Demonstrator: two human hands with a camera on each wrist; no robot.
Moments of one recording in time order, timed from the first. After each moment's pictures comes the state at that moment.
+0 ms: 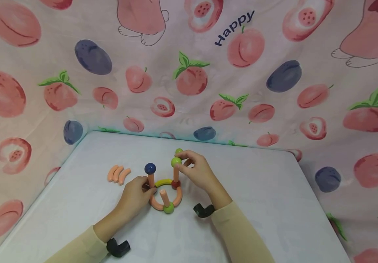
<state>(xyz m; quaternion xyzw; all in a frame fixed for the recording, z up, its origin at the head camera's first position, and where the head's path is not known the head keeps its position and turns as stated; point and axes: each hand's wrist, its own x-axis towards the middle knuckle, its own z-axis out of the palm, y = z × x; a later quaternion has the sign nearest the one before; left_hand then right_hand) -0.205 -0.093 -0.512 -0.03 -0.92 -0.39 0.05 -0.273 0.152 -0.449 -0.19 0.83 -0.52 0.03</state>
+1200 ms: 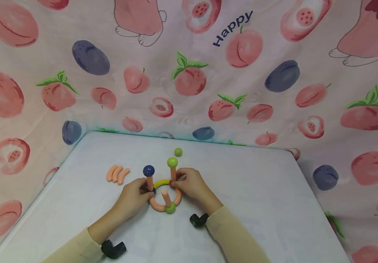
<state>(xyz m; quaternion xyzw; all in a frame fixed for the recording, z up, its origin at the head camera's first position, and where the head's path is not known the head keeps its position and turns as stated) -0.201 -0.096 -0.506 -0.04 -0.91 -0.41 0.01 -0.270 0.141 -0.505 -0.13 0.89 -0.42 0.10</state>
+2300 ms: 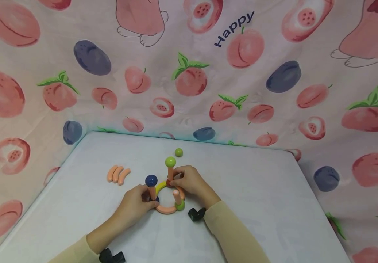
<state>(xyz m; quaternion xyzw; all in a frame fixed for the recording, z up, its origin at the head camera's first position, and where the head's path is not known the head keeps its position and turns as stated) -0.181 -0.090 -0.505 -0.03 -0.90 -0.42 -0.03 -0.288 0.134 -0.506 -0.17 0.87 -0.44 0.14</state>
